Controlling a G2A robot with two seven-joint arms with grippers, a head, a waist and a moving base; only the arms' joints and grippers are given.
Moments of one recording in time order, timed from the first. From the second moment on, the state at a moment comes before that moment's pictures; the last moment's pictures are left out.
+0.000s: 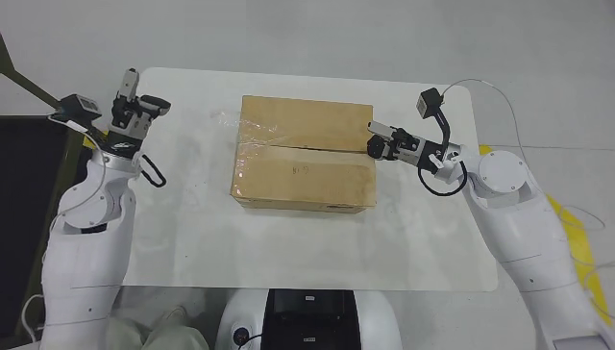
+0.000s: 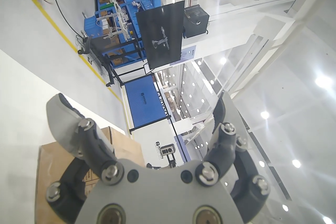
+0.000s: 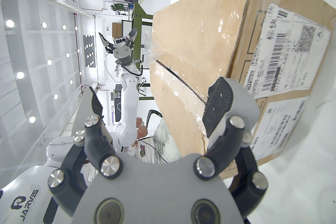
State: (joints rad) left arm 1.43 -1.09 -1.75 -1.61 -0.38 -0.35 -0.38; right arm -1.05 -1.09 1.17 -1.45 0.32 -0.10 0.91
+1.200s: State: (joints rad) left arm 1.42 -1.09 -1.74 -1.59 -0.38 -0.34 -0.39; right arm -0.97 -1.11 1.07 -1.61 0.13 -0.13 0.75
